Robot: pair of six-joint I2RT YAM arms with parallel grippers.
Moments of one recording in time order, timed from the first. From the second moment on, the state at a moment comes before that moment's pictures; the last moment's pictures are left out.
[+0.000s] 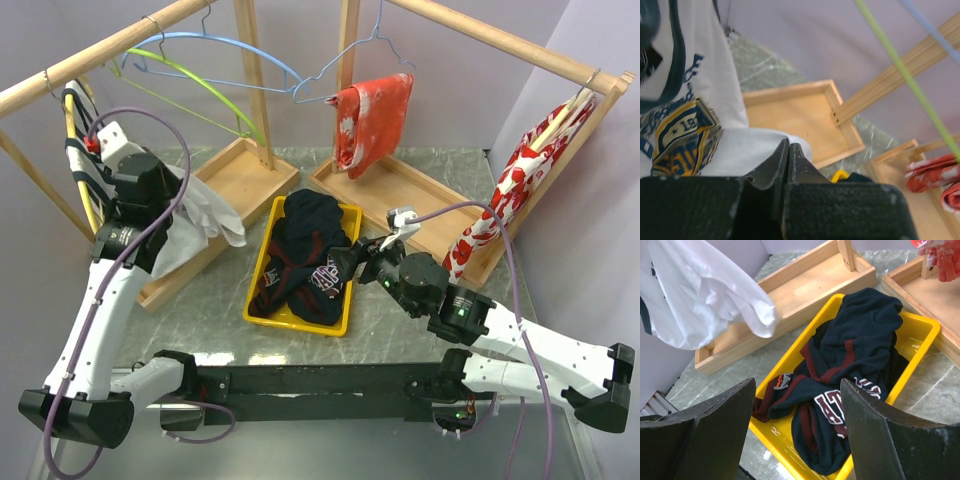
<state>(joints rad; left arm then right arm) -0.20 1.04 1.24 -0.44 -0.52 -0.56 1.07 0.83 0.78 -0.09 0.49 0.45</state>
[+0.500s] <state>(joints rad) -0.09 1.08 1.07 -0.39 -0.46 -0.61 1.07 0.87 0.79 -0.09 0.47 0.44</state>
